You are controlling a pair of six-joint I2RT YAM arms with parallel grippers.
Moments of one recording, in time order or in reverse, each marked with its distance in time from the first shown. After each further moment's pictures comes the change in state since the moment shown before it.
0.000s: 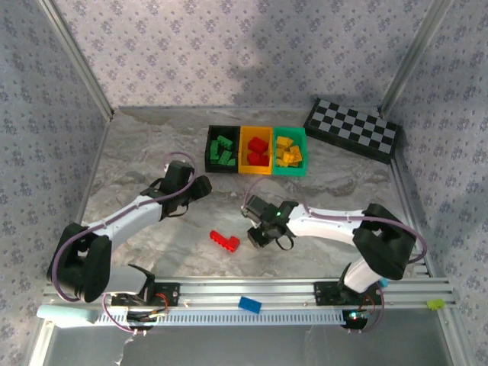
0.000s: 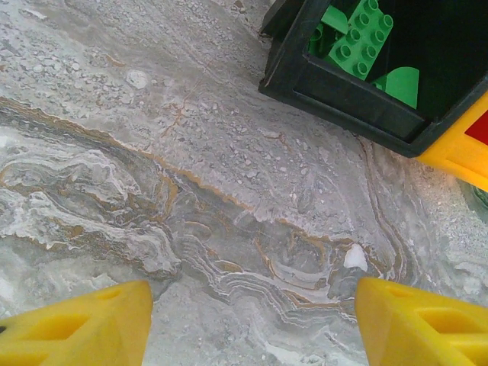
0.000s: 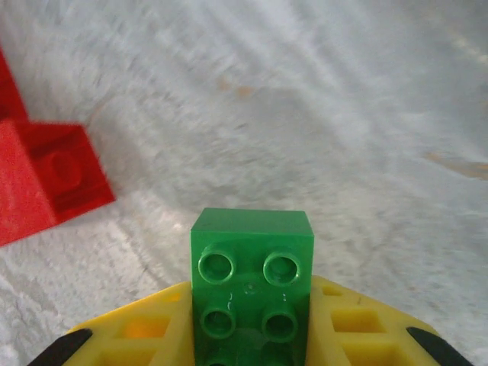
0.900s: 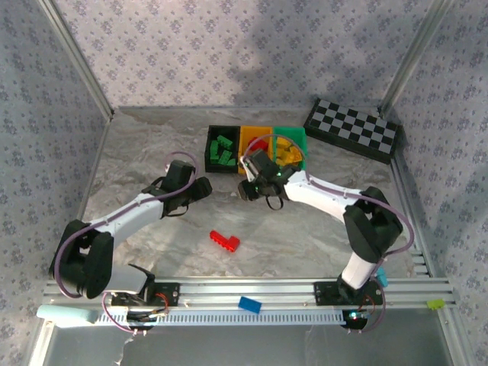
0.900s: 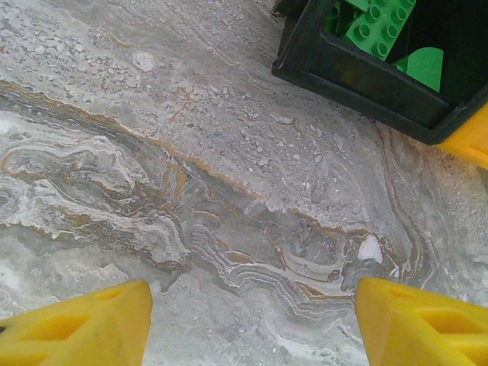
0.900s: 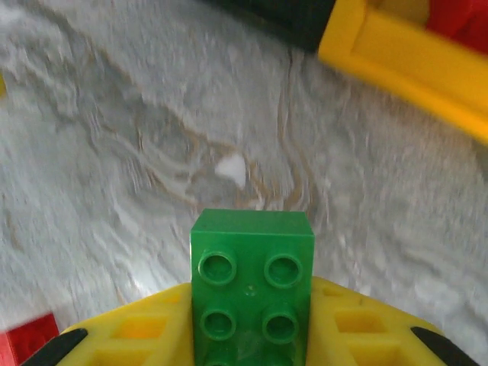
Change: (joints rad) left arm 0.000 0.026 0.023 -0.048 0.008 0.011; right arm -0.232 0.171 0.357 0.082 -0.039 -0.074
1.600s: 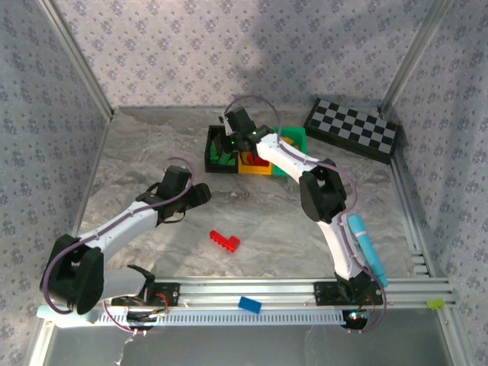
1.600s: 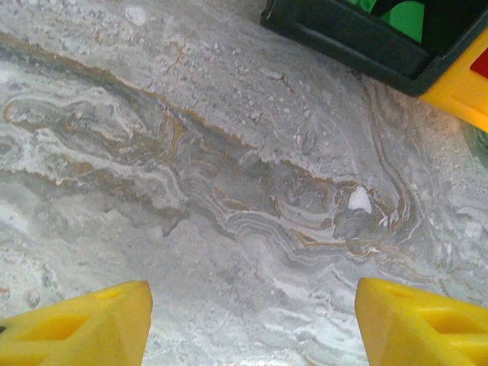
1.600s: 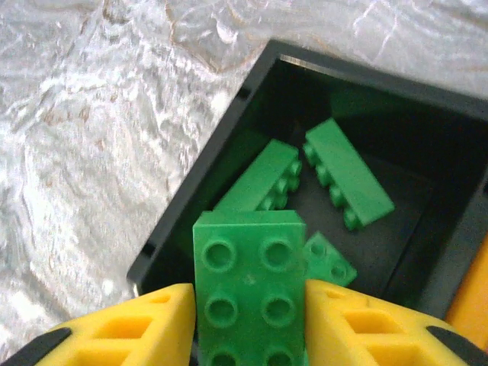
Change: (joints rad) left arm -0.014 -0.116 -0.062 -0.058 0.046 0.009; right arm -0.115 0.599 0.838 -0.037 -0.069 -0.002
